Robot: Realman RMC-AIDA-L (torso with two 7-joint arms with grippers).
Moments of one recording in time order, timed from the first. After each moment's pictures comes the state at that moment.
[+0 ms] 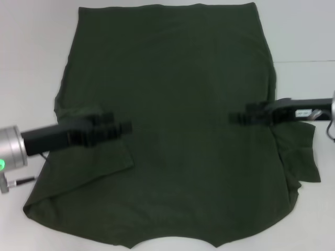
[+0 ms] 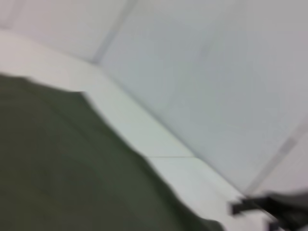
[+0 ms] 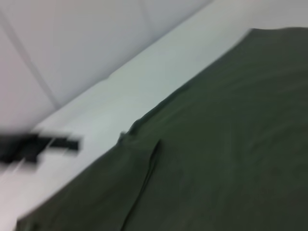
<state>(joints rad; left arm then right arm) -0.58 -2.03 0.63 0.49 1.89 1.45 -1.61 0.69 1.95 -0.78 -0.55 -2.03 -1.33 1.82</state>
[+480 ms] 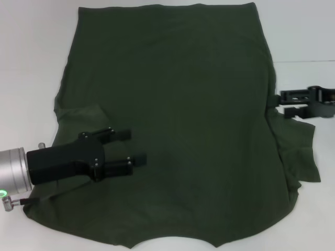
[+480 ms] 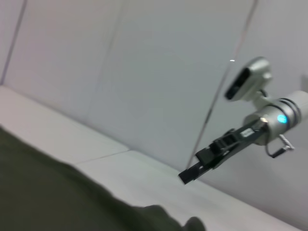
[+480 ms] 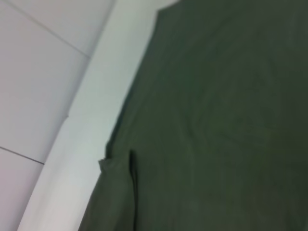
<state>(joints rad) -0.53 -2.06 0.65 0.48 1.90 1.63 -1.31 0.67 1.83 -0.75 -0.59 -2.08 -1.48 2.40</state>
